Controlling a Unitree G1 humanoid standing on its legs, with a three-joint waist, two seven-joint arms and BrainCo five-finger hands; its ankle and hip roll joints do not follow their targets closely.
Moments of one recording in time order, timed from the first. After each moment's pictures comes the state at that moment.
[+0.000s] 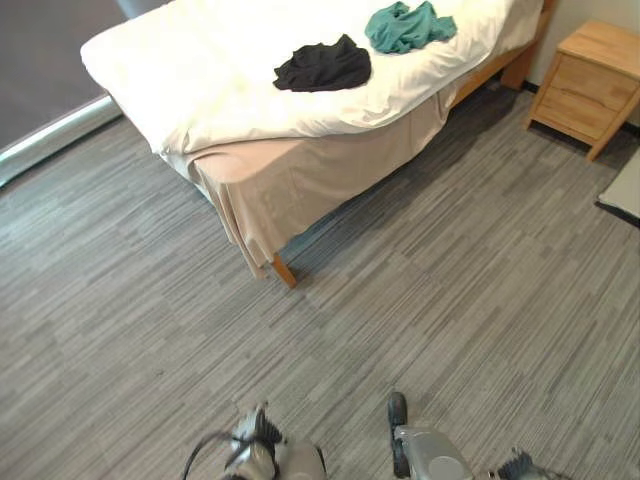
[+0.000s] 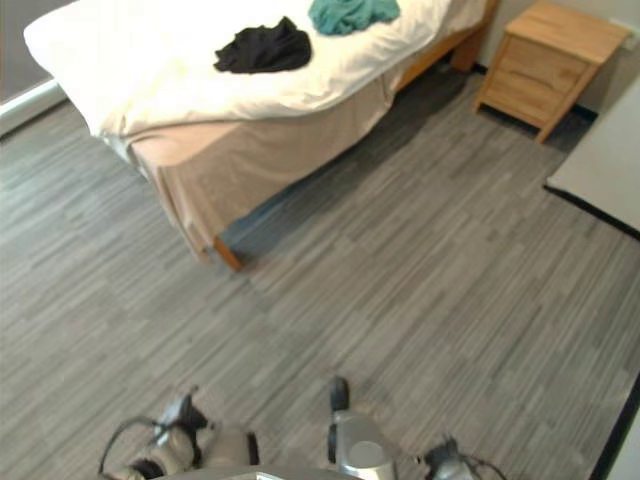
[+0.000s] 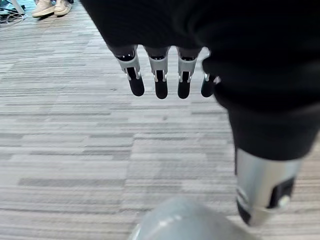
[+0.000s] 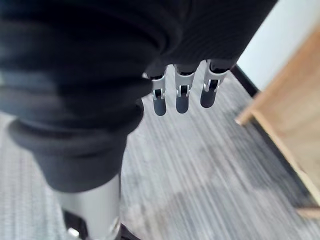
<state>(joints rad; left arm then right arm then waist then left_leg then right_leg) -0.18 0.20 -0.29 1.22 0.37 0.06 0.31 -0.10 -0.27 0.26 1.26 -0.16 0.09 -0.29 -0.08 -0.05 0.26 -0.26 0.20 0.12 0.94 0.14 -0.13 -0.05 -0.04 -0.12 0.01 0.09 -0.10</state>
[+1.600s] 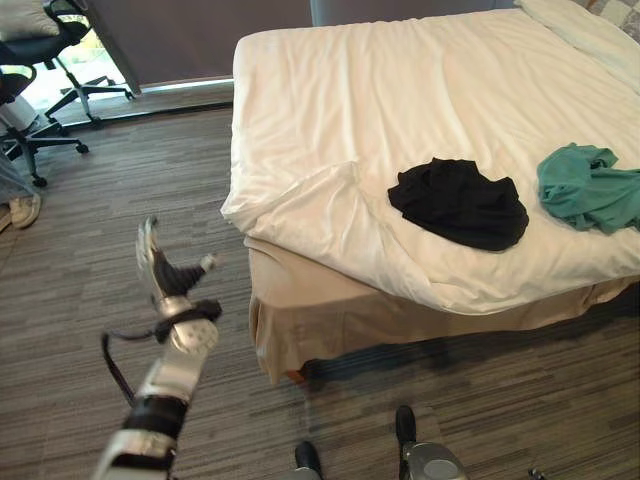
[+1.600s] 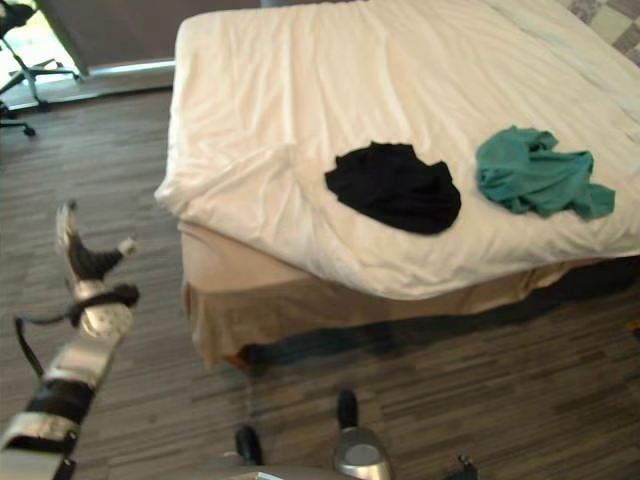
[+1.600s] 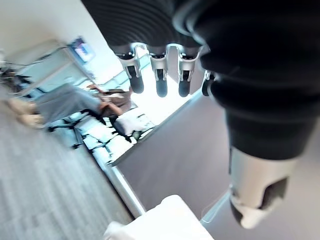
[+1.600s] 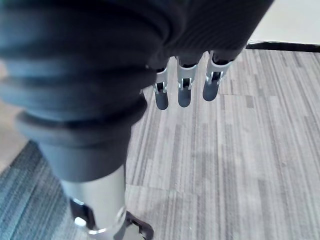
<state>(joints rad) -0.34 0.64 -0.14 0.46 0.18 -0.09 0.59 0.16 -0.33 0.21 1.12 -0.15 0.02 -0.25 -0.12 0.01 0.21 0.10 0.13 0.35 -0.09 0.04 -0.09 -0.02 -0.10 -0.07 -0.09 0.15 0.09</state>
